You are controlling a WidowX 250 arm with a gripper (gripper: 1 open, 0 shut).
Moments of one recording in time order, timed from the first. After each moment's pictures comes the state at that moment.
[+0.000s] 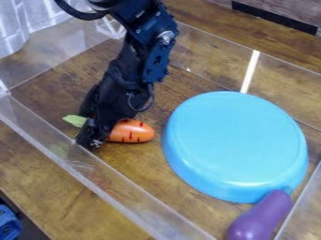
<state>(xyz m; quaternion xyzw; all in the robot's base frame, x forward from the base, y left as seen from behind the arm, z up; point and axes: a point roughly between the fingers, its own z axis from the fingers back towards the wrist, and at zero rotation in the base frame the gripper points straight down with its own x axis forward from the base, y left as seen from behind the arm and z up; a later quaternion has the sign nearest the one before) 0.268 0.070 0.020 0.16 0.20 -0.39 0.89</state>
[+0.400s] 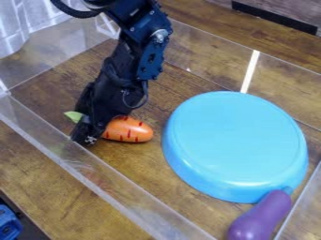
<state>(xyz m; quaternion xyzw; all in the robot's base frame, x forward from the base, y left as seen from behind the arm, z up) 0.268 0.078 0.021 0.17 0.20 -0.39 0.88</state>
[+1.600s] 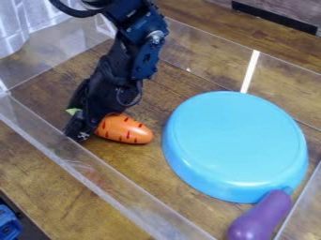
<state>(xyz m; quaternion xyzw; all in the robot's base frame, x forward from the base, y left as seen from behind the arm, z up) 0.274 0.086 0.018 0.17 0.20 -0.39 0.88</state>
